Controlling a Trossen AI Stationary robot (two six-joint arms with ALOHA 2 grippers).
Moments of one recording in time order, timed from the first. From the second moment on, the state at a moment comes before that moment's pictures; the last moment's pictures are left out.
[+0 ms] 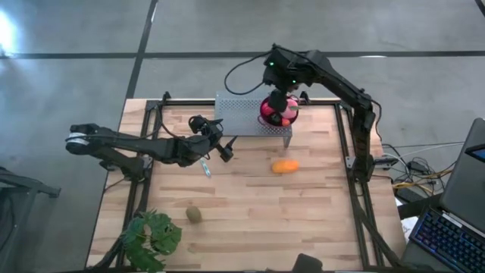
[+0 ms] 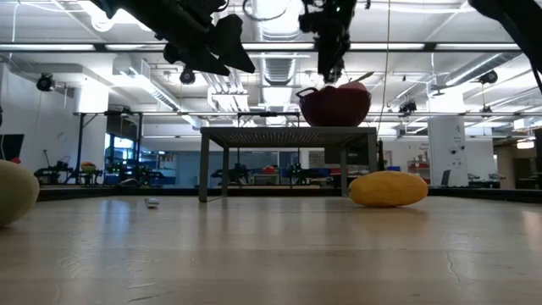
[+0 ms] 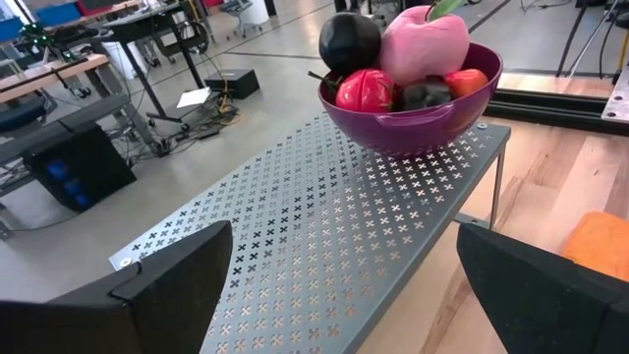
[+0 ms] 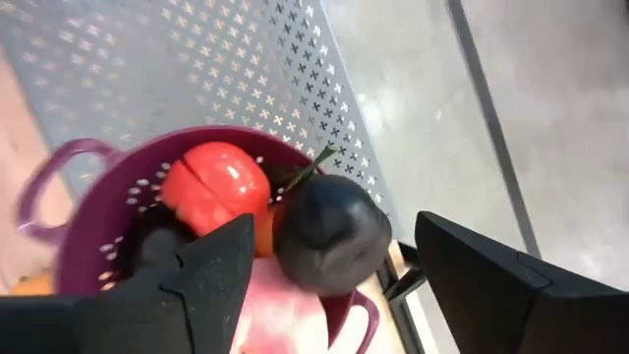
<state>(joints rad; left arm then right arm) -0.03 1.29 0.85 0.12 -0.80 -0.08 -0.51 1.98 2.35 -1.50 0.20 -0.21</state>
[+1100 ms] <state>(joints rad) -0.18 1.27 0.99 -0.49 -0.46 -0.17 -0.10 1.81 2.35 -1.57 0.20 -0.06</state>
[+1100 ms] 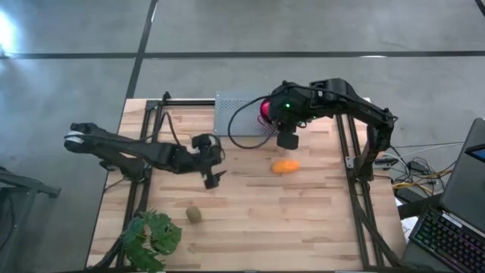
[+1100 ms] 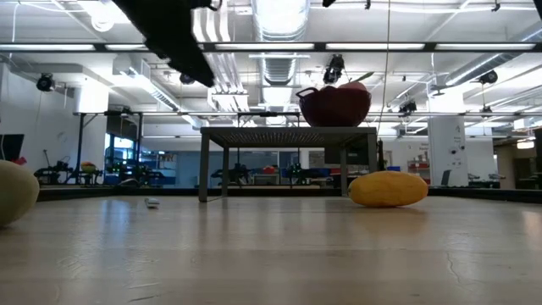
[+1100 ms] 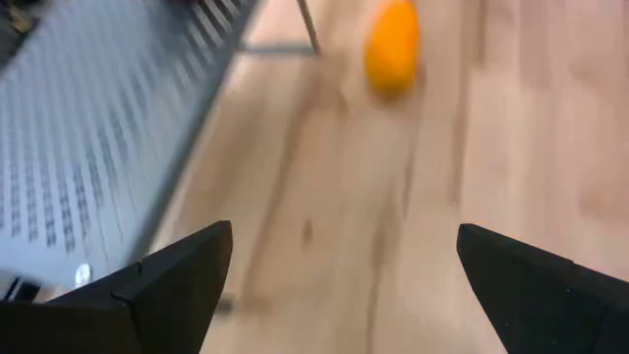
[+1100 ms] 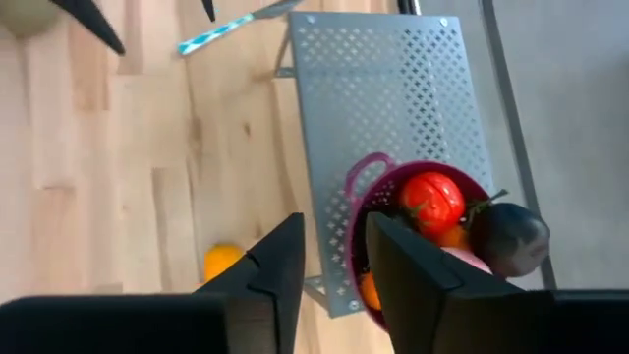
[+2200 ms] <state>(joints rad) -0.56 1.27 1.04 -0.90 -0.28 -0.25 0.22 1.55 1.63 -1.36 0.45 0.26</state>
